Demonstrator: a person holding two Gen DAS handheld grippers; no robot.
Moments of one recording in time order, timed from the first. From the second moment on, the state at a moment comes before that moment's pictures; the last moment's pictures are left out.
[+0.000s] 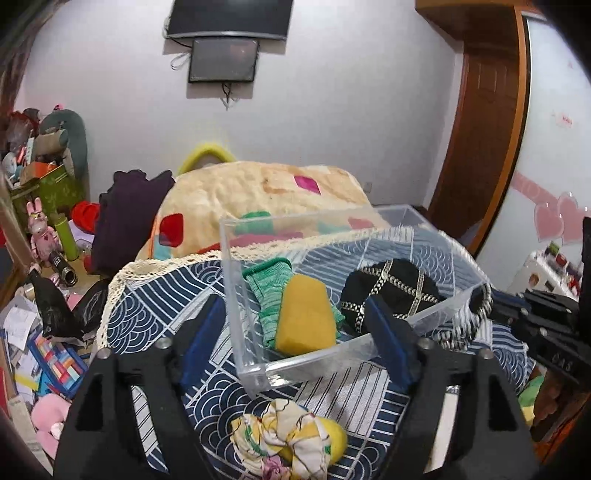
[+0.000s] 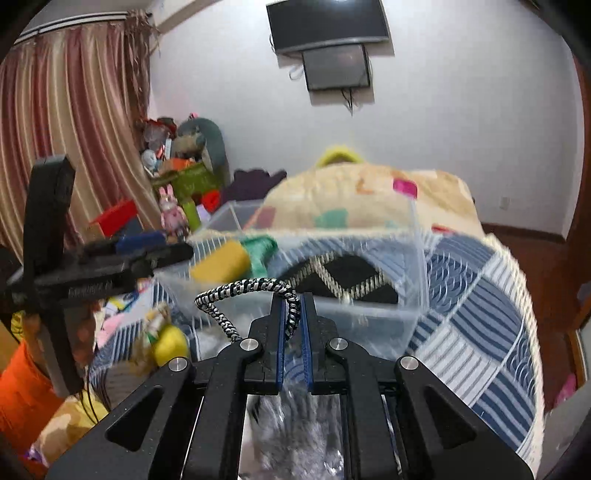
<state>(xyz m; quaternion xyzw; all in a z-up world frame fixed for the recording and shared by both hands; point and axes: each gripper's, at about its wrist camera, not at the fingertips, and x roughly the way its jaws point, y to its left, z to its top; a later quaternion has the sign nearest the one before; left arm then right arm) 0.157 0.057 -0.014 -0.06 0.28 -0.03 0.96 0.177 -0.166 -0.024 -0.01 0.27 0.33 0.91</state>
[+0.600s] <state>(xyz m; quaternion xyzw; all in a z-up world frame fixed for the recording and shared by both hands) 0.114 0.072 -0.054 -0.10 0.31 -0.03 0.95 0.221 -0.130 -0.038 -0.07 0.29 0.25 0.92</state>
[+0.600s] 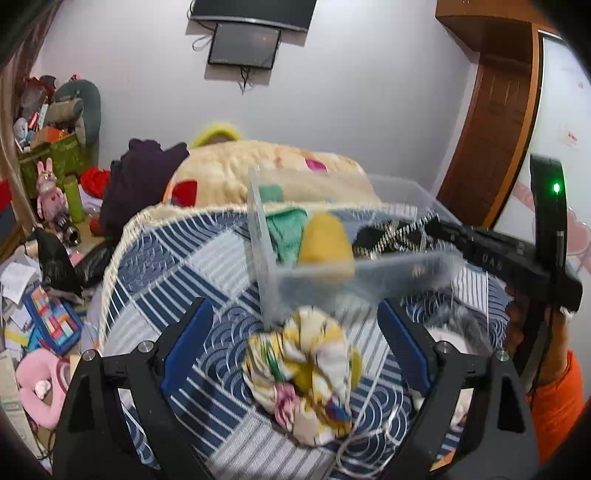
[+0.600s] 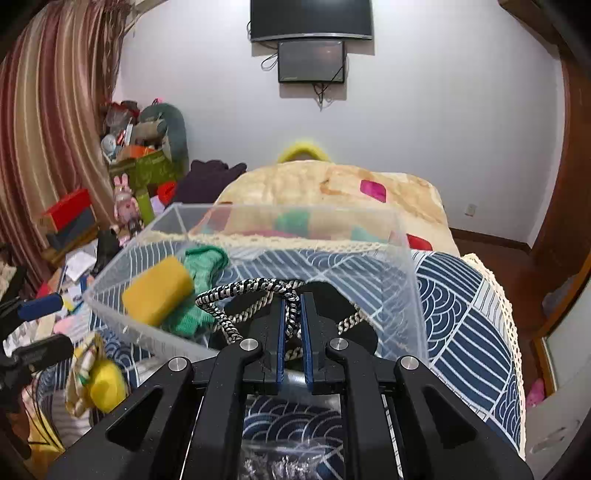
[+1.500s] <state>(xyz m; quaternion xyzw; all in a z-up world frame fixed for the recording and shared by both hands) 0.083 0.075 -0.113 -0.11 0.35 -0.02 0.93 0.144 -0.158 -0.055 -0.04 0.31 0.33 0.89</state>
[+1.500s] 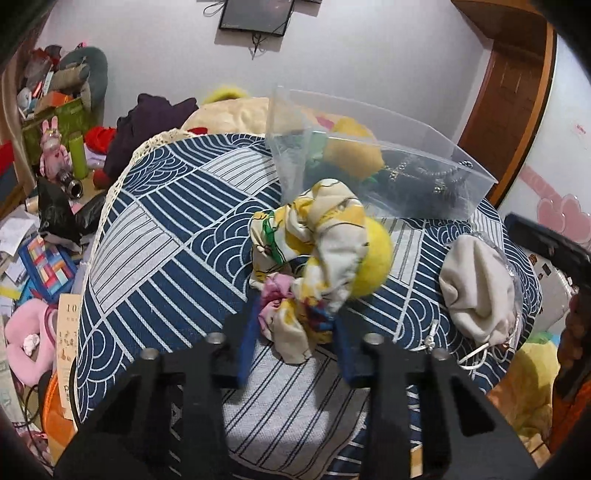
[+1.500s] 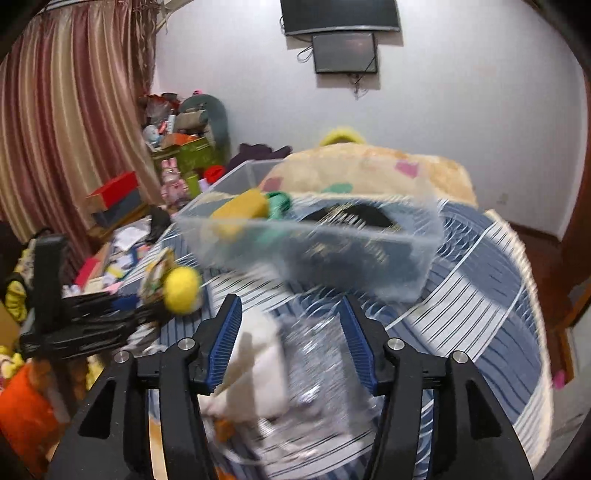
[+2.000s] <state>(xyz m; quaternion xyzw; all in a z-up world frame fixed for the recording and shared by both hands) 0.064 0.065 -0.078 -0.10 0.31 -0.03 0.95 0.131 -0.133 -0.088 -0.06 0.33 0.36 0.87</state>
